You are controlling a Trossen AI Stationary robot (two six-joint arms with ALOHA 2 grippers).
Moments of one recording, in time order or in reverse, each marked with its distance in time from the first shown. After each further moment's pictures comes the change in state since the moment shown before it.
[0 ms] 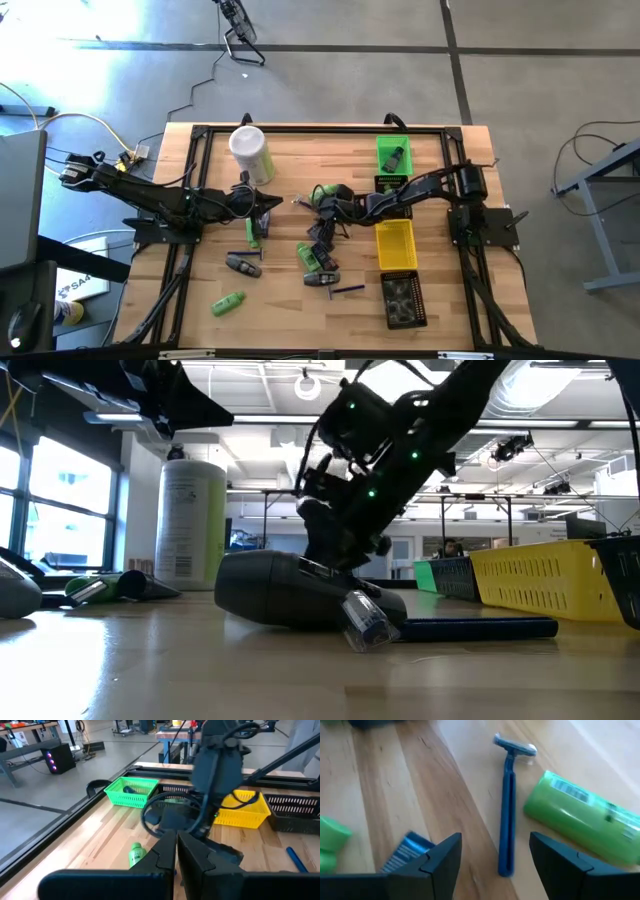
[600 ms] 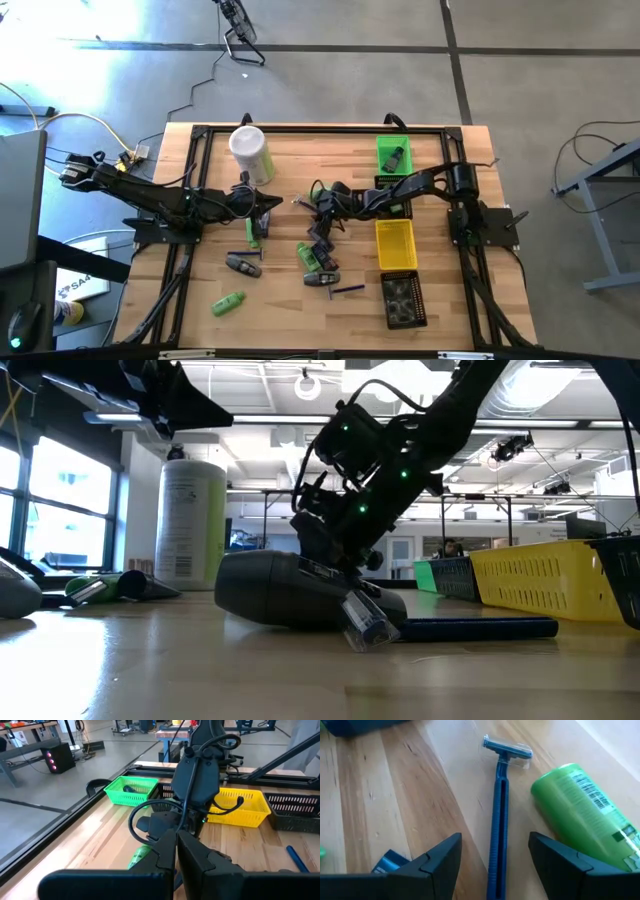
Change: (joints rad) left arm 0.000 0.000 0.000 -0.005 0.000 0.000; right arm -0.057 0.063 0.002 0.078 -0.055 -0.009
